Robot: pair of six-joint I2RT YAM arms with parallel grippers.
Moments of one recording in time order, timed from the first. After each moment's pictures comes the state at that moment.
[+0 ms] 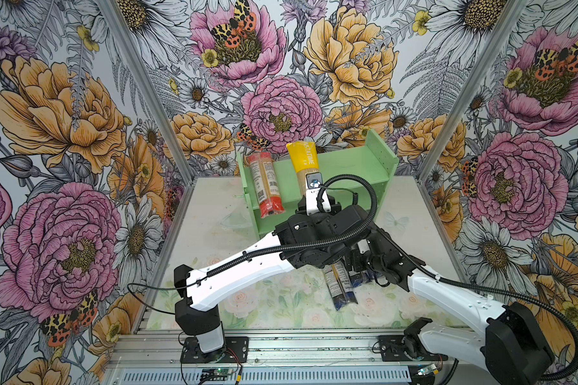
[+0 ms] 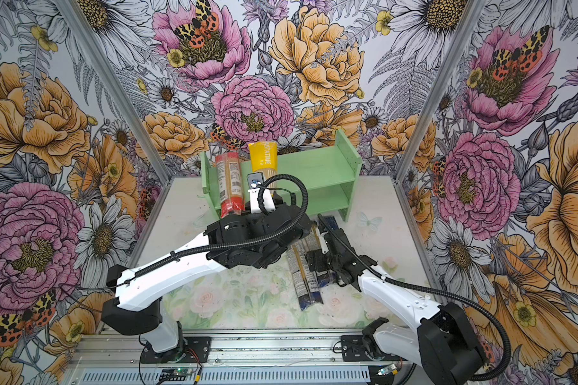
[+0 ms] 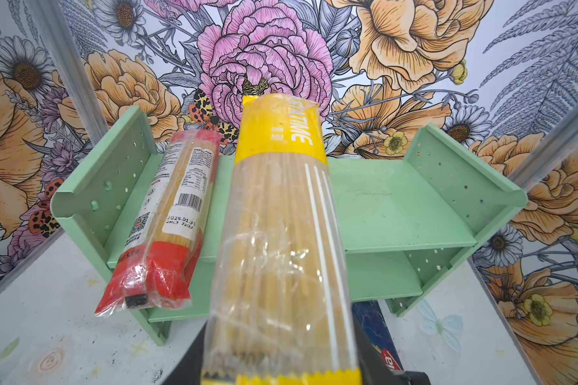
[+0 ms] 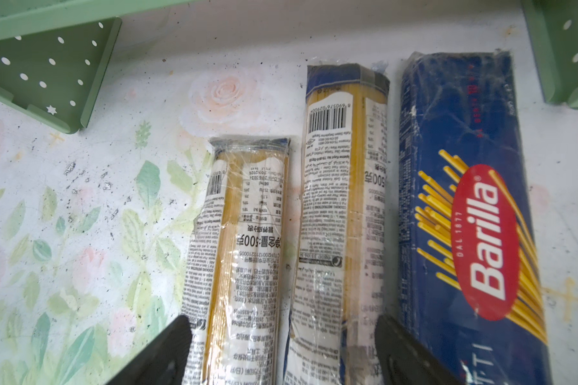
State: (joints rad) left arm -1.24 1.74 2.09 -1.13 -1.25 -0.93; right arm 0.50 1.15 0.61 -0.29 -0.08 0.25
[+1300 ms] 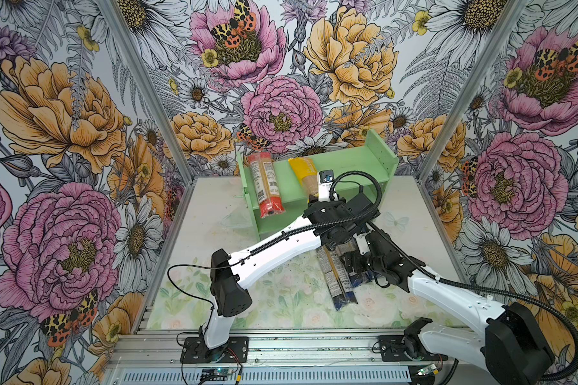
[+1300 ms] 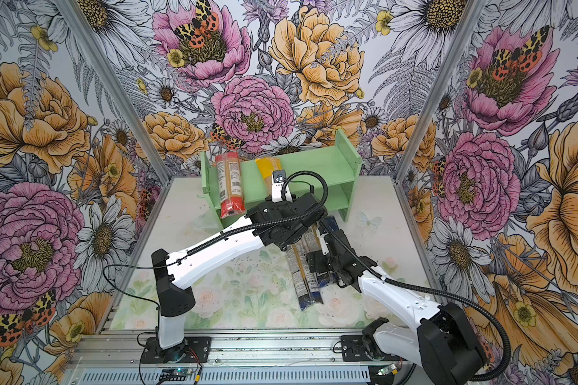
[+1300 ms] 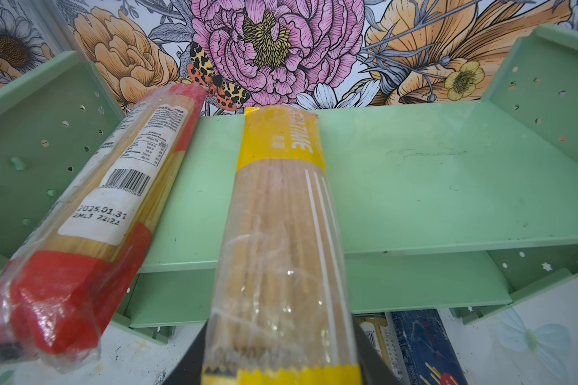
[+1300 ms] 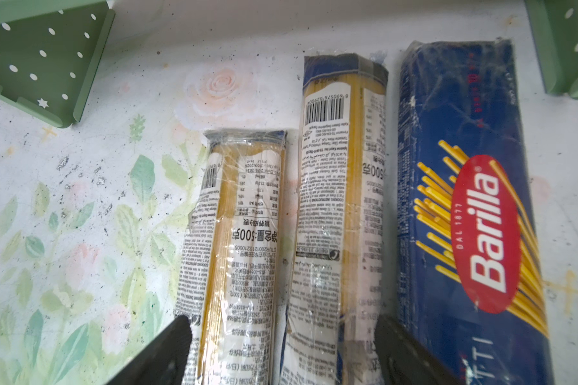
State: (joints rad) left arm -1.09 1.94 2.11 -1.12 -1.14 -0.91; right arm 0.50 1.15 0.60 -0.29 -0.07 0.25
